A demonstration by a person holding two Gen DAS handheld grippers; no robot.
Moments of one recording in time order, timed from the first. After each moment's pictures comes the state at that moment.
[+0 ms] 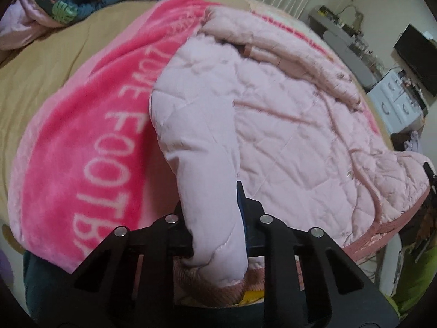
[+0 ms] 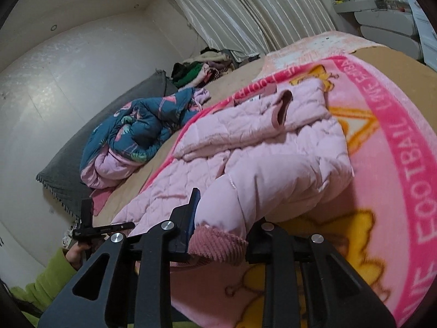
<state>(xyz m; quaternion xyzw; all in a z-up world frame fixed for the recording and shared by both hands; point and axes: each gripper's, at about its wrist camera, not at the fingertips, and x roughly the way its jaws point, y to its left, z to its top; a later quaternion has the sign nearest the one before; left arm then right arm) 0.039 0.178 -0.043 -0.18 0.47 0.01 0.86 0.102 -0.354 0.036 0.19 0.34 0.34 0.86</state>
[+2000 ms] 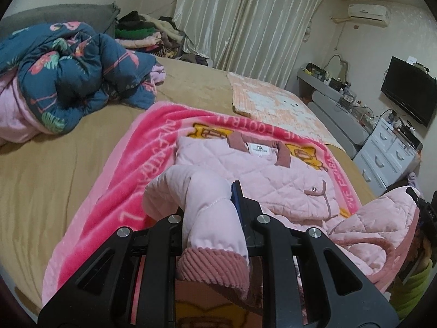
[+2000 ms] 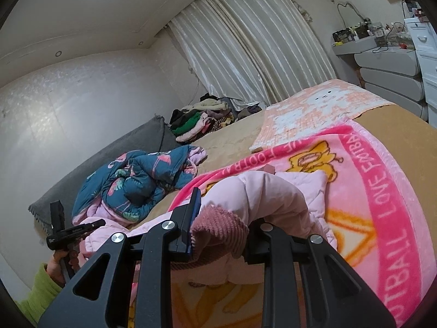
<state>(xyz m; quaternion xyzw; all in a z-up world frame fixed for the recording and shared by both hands) 0.158 0.160 0.127 -0.14 0.31 0.04 0.94 0.231 -0.369 0.125 0.21 0.23 0.32 0.90</state>
